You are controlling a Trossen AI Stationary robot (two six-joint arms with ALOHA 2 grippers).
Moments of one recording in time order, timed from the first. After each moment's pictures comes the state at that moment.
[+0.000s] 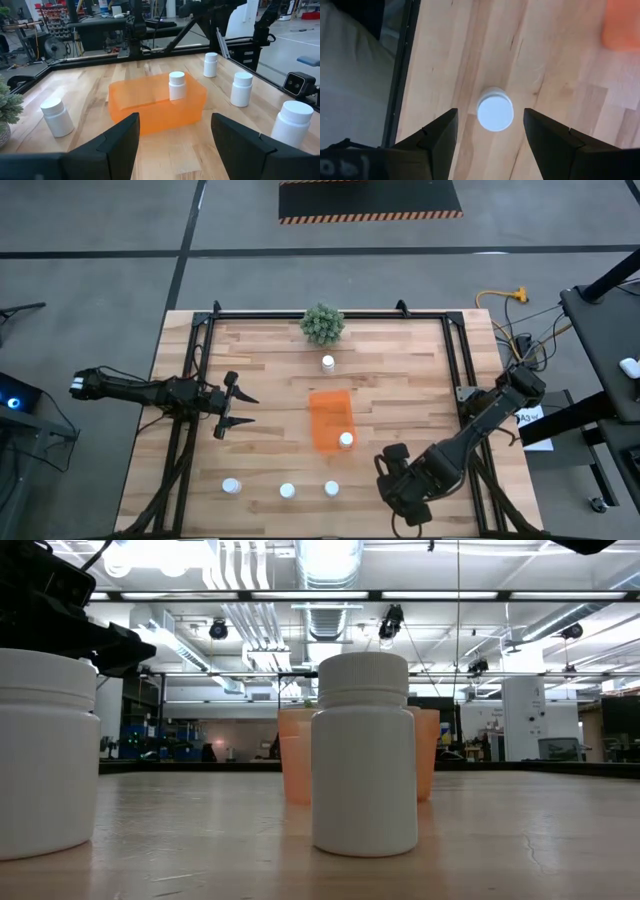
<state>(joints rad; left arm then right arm) -0.14 0.22 0.01 0.04 0.00 0.06 0.71 1.73 1.43 -0.99 0.03 0.51</state>
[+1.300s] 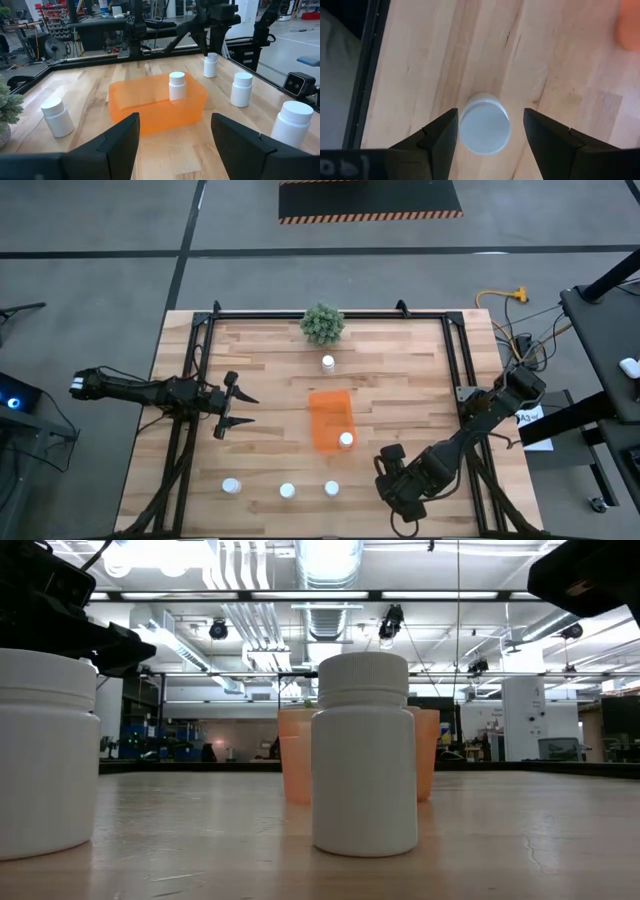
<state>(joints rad) -0.14 0.22 0.01 0.04 0.00 0.06 0.72 1.73 1.23 -0.78 0.08 0.49</state>
